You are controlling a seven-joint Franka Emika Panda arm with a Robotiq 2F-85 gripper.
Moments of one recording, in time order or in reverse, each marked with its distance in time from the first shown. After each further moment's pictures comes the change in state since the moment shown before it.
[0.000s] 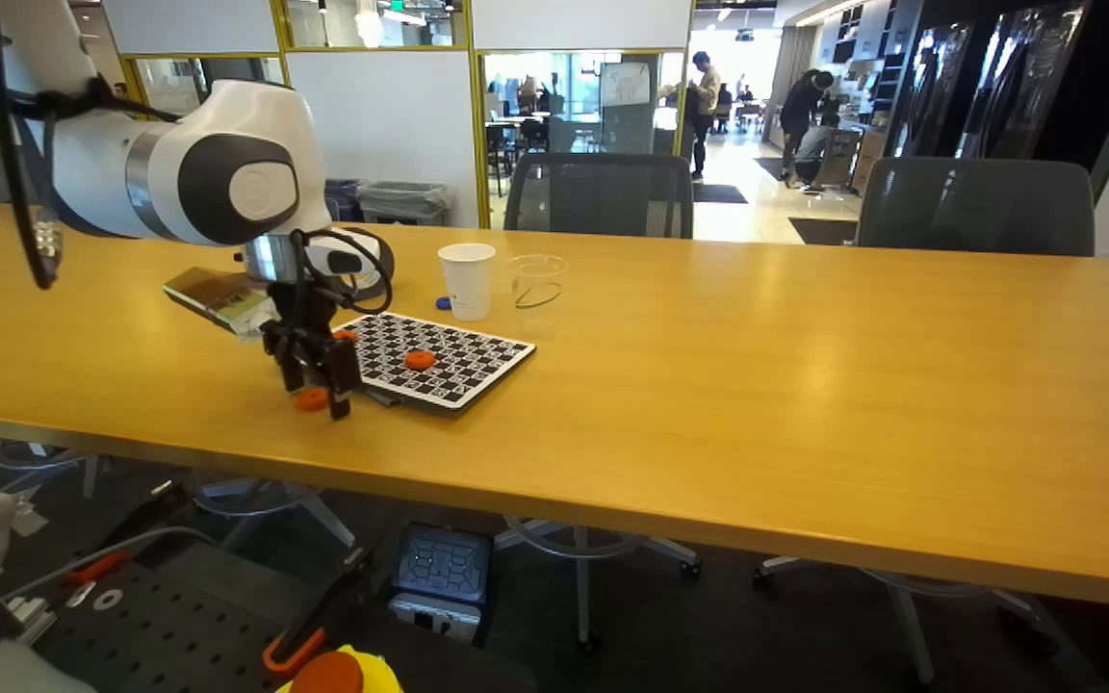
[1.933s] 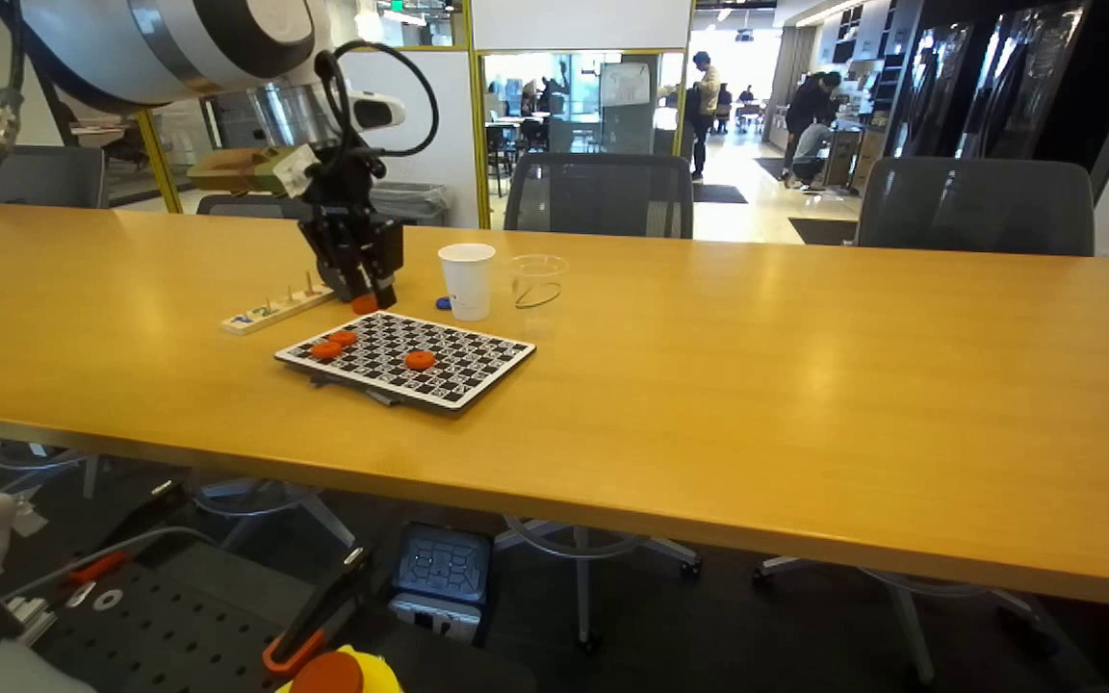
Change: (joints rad) arm -0.088 -0.349 -0.042 0.059 -0.276 -0.299 0.032
